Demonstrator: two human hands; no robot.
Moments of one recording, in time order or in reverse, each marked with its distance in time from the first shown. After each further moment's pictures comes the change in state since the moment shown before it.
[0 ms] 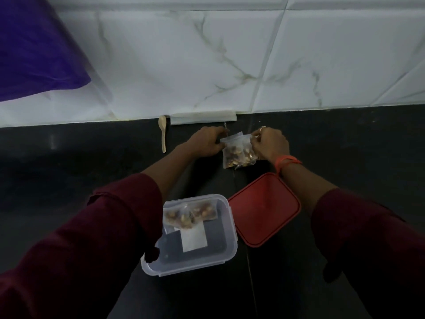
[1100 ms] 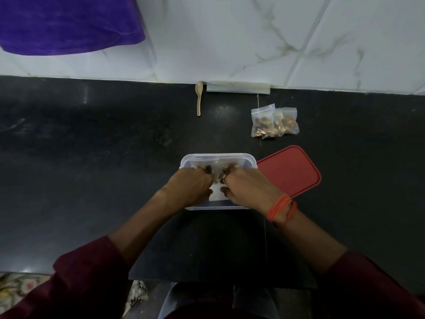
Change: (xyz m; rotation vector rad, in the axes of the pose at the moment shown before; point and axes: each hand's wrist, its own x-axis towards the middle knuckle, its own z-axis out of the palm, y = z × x) left_hand -0.248 0.028 0.032 0.637 -0.287 -0.042; right_hand -0.209 -0.083 0.027 -0.509 -0.438 -0.800
